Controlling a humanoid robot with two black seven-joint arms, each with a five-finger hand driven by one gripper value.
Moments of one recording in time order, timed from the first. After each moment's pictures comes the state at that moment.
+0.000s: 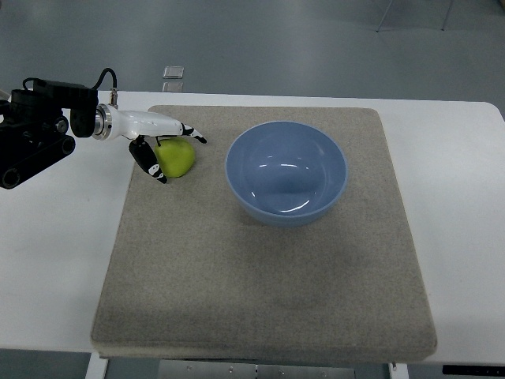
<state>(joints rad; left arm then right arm) -1.14 0.53 -0.15 -0.86 1.54 -0.33 -0.36 0.07 0.00 -0.09 0.16 -0.03 -0.09 0.01</state>
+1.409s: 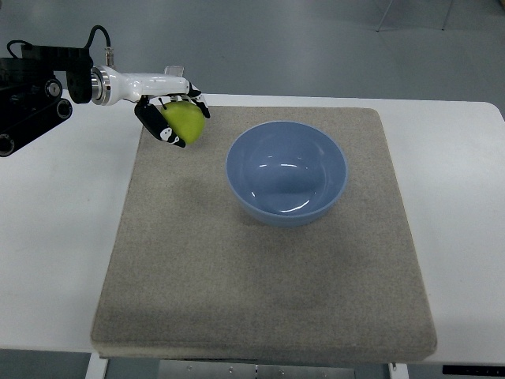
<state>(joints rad) -1.25 0.54 -0.17 -0.86 1.37 -0.33 -0.36 0.07 0.00 -0.09 0.16 -0.03 -0.09 0.01</state>
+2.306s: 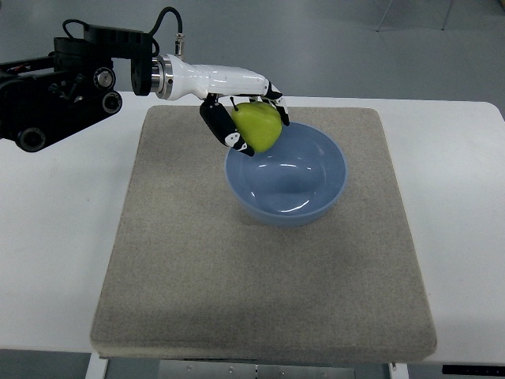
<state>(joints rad) -1.33 0.47 -0.19 -1.11 1.35 -0.34 -0.35 0.07 0.00 -0.09 0.16 -0.03 -0.09 0.01</state>
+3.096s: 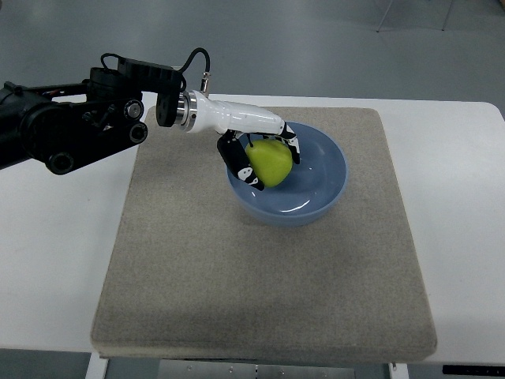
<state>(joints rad) -1.29 0.39 -0.12 -1.09 1.36 -0.33 -0.35 0.07 0.00 -0.09 0.16 -0.03 -0.09 0.01</state>
